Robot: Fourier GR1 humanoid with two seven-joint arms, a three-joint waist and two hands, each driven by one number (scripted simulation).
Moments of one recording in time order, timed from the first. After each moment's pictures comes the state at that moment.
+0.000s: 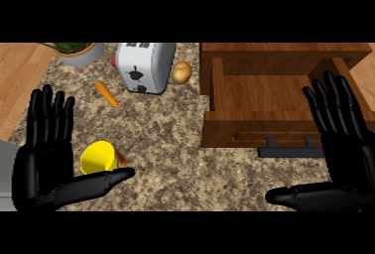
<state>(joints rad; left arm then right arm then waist) 0.02 0.01 -0.09 -2.00 0.01 0.26 0.00 -0.07 -0.06 0.01 -2.04 -0.09 0.08 0.10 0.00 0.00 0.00</state>
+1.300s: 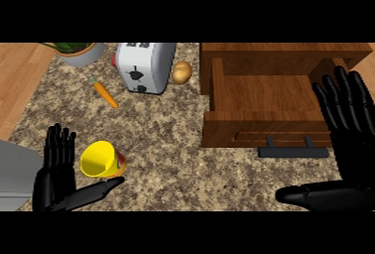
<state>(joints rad) 0.19 0.02 0.03 -1.67 0.11 0.20 -0.28 -0.09 -0.08 -0.04 -2.06 -0.13 0.10 0.12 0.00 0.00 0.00</state>
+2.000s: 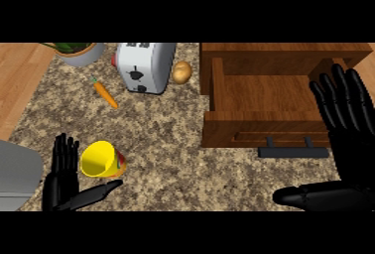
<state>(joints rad) 0.14 0.03 0.12 -1.39 0.16 0.11 -0.46 -0.11 -0.07 -0.02 -2.07 -0.12 0.10 0.15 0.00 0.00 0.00</state>
